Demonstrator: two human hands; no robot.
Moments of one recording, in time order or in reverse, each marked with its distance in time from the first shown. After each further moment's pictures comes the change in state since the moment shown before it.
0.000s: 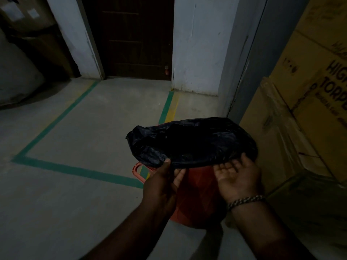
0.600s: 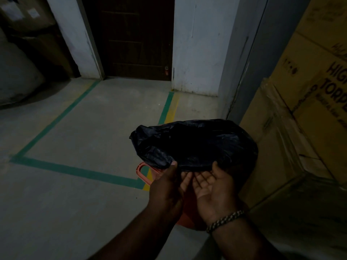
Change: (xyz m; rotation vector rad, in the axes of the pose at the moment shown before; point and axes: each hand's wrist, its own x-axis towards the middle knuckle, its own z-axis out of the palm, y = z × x) left_hand -0.005 -0.015 0.004 0.043 0.010 -0.047; right_hand -0.039 0.049 -0.001 -0.214 -0.055 0.089
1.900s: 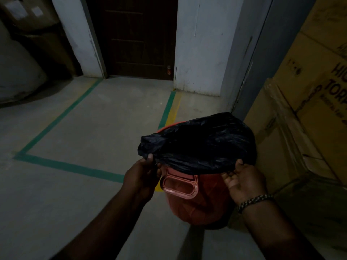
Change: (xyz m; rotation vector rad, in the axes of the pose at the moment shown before) left_hand 0.023 0.069 -0.031 0.188 -0.009 0.035; right_hand 0.062 -0.054 -0.033 -0.202 0.142 -0.164
